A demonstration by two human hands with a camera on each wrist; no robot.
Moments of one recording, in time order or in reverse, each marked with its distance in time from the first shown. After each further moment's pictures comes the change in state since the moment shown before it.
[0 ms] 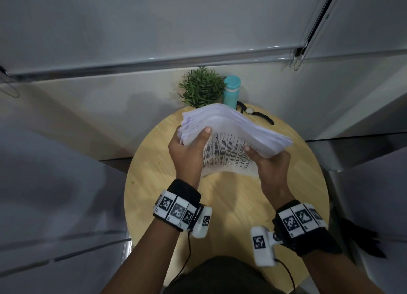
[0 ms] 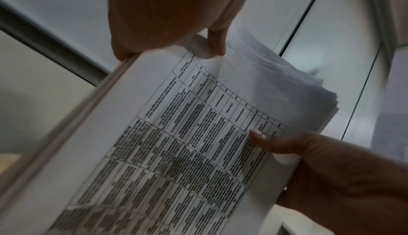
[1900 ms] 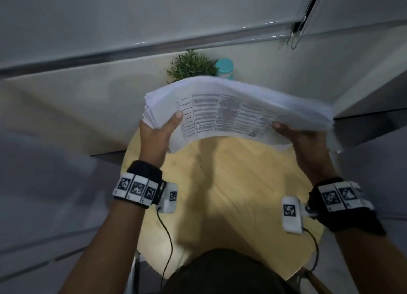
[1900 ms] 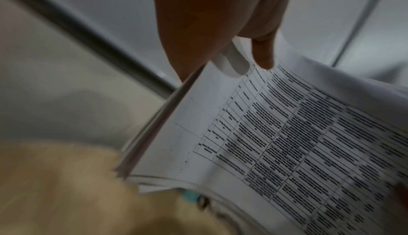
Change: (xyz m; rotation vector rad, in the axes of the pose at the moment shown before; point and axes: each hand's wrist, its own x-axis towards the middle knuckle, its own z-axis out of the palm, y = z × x) left_hand 0.053 0.013 -0.027 0.086 -0.284 0.058; right_hand 0.057 -0.015 -0.069 -0.019 -0.072 -0.100
